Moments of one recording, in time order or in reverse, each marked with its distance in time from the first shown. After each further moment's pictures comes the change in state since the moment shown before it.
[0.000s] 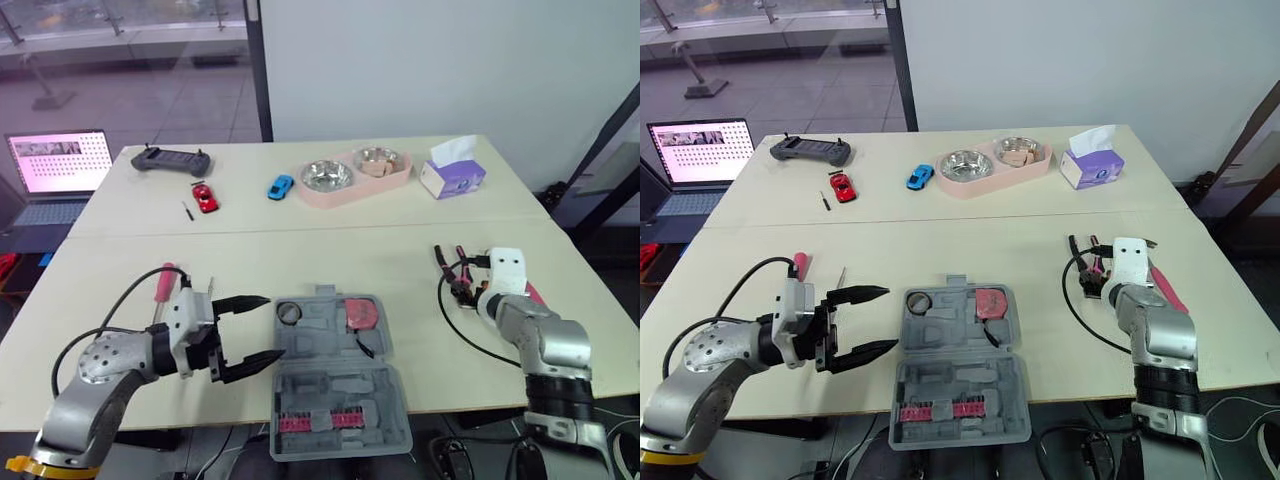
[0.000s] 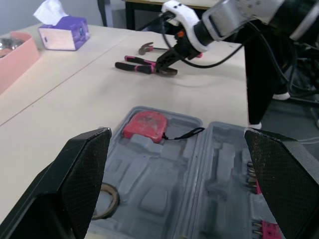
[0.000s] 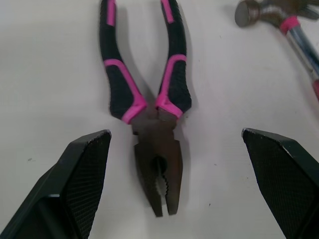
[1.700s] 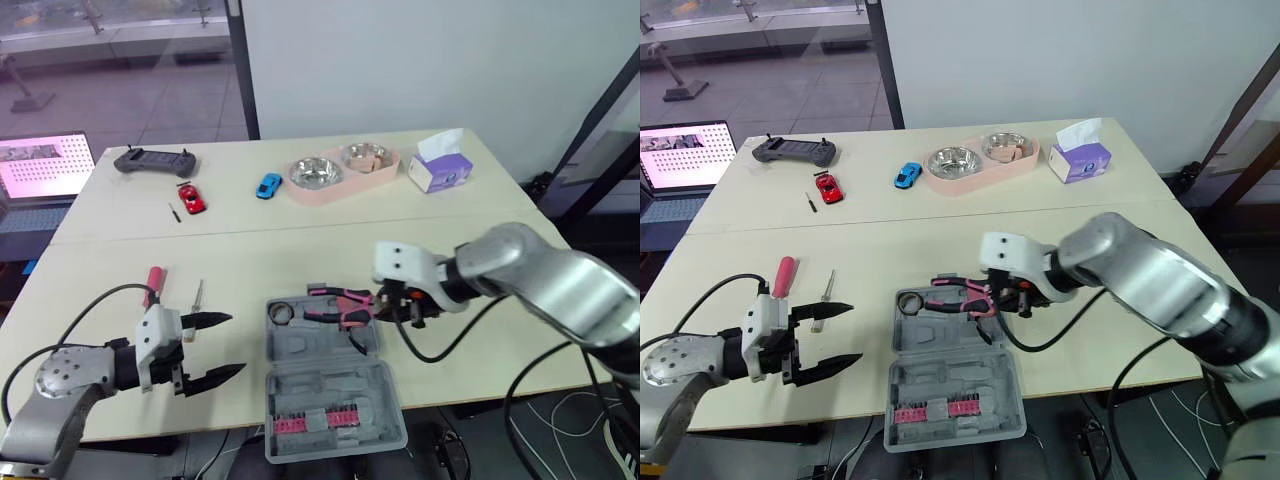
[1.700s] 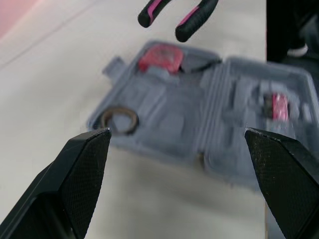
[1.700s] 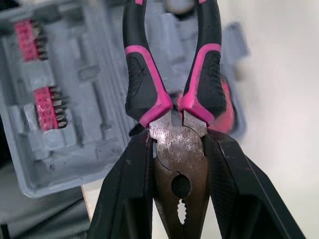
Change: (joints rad) left arm 0.120 0.121 0.104 0.191 0.059 -0.128 -0.093; right arm -0.563 -0.521 0.959 -0.643 0.186 0.244 0.960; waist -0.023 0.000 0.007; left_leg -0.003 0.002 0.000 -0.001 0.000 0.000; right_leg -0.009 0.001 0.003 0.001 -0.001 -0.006
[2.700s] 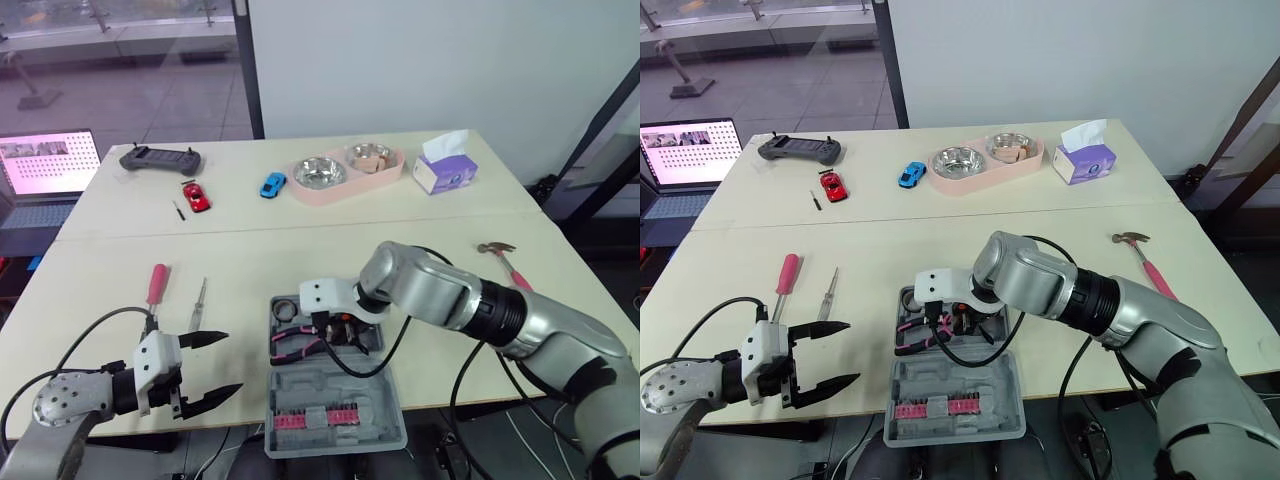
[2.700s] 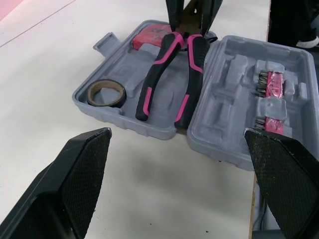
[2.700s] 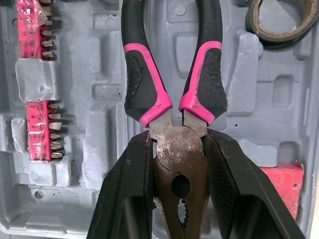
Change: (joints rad) left arm 0.084 -0.055 -0.011 -0.010 0.056 -0.108 0.028; right arm -0.097 0.314 0.319 0.320 -0.220 -0.099 0.080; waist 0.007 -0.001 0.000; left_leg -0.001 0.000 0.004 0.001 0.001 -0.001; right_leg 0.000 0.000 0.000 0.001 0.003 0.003
